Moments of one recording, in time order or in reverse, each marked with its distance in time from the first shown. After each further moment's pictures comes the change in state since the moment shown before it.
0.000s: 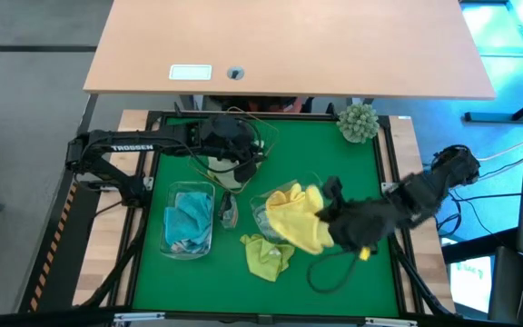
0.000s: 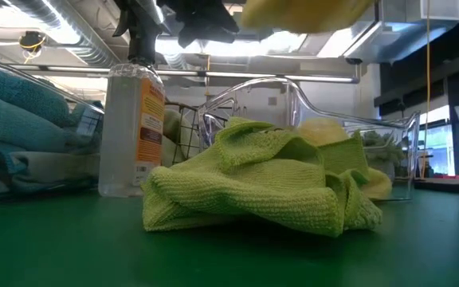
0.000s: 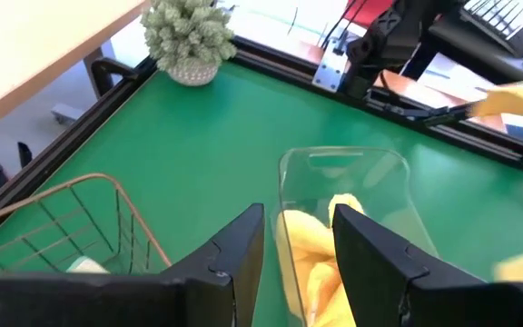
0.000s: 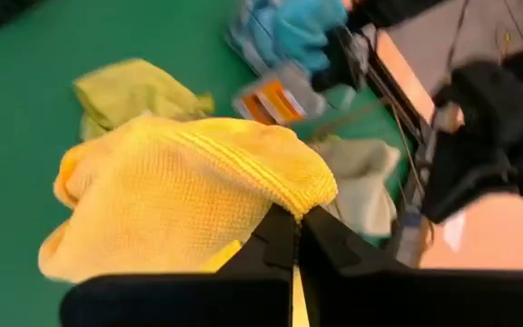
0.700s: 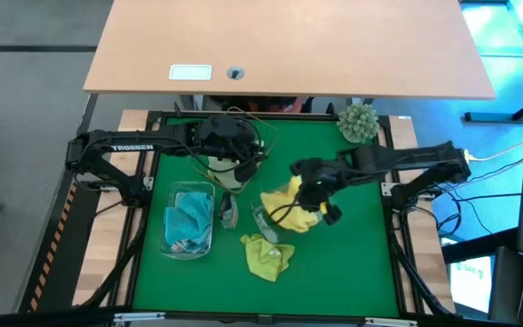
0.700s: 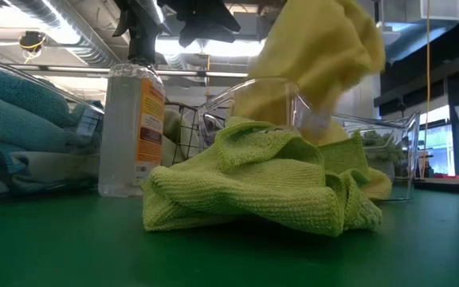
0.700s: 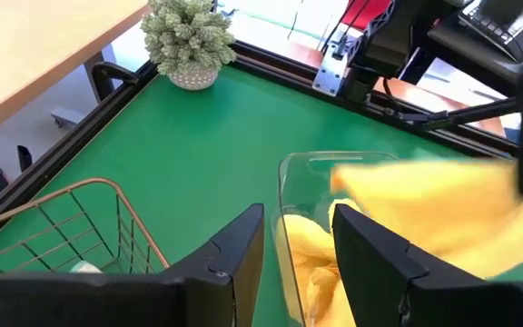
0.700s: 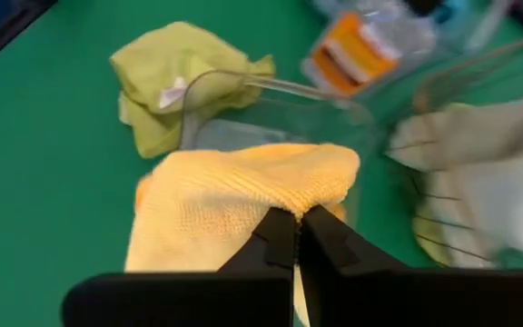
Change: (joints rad) left arm 0.000 0.000 0.000 0.013 0.000 0.000; right arm -0.425 -0.001 -0.265 0.190 -0.528 -0.174
